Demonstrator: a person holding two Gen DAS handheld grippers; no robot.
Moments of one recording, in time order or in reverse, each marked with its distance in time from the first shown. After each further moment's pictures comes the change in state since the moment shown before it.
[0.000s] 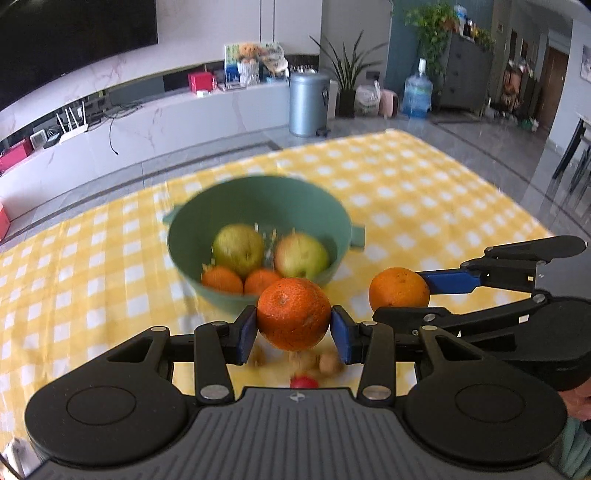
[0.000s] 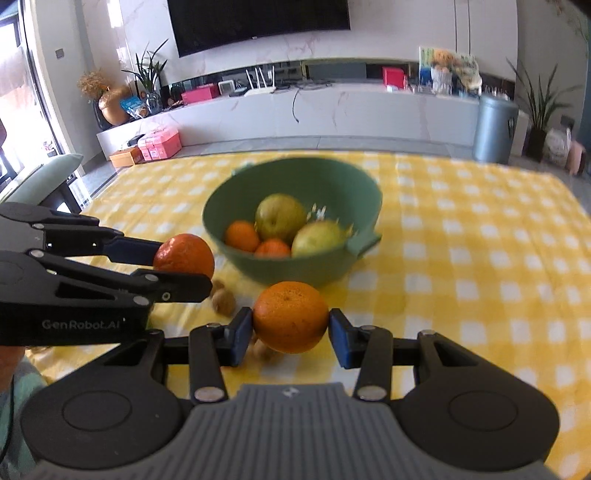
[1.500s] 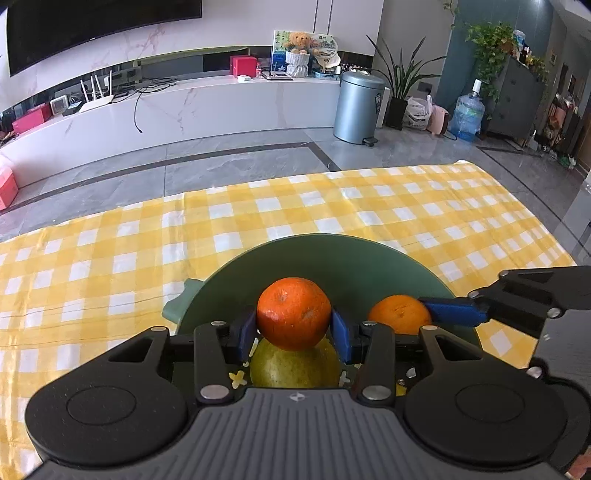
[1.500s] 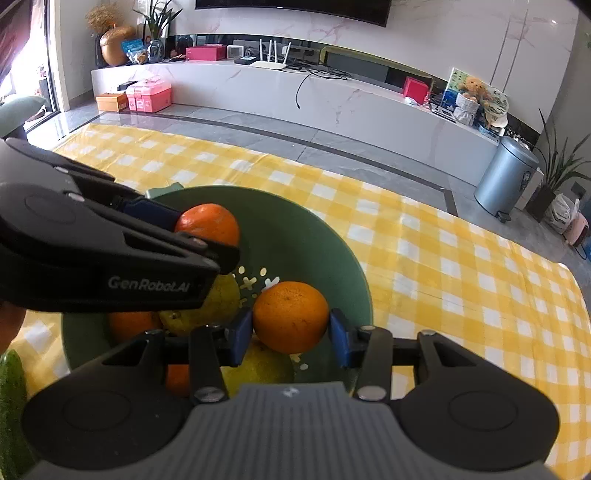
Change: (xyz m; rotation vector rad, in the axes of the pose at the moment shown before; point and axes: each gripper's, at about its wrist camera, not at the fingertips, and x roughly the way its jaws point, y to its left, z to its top) left arm 0.128 0.072 0.068 -0.144 0.018 0.058; right arm 0.150 -0.025 0.098 -0.234 0.084 -0.101
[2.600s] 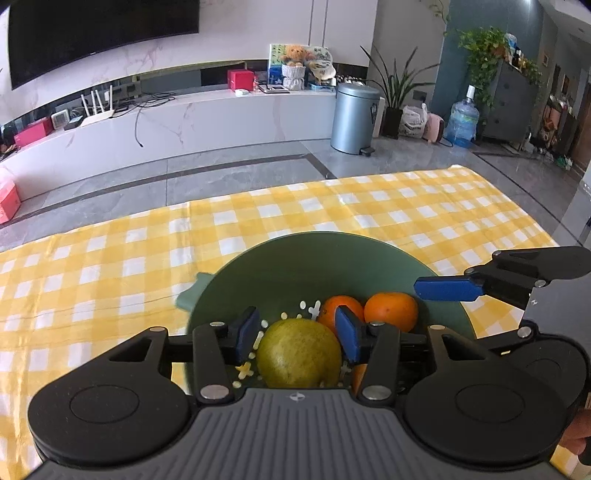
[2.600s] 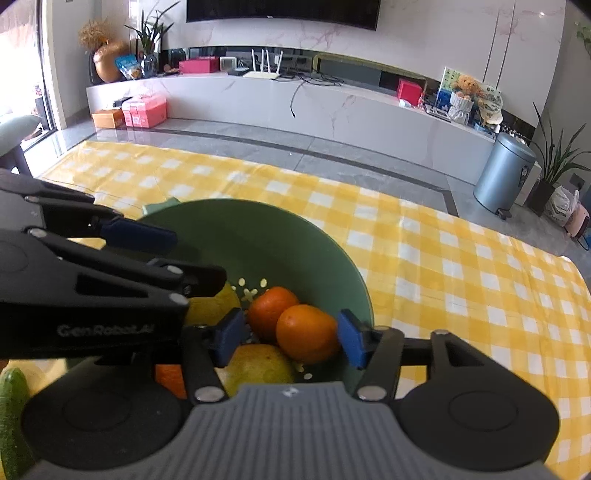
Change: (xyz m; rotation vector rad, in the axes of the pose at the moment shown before) left arm -0.020 -0.002 -0.012 0.018 -0.047 0.006; right arm -0.006 -0.001 0.000 0.050 -0.038 0.011
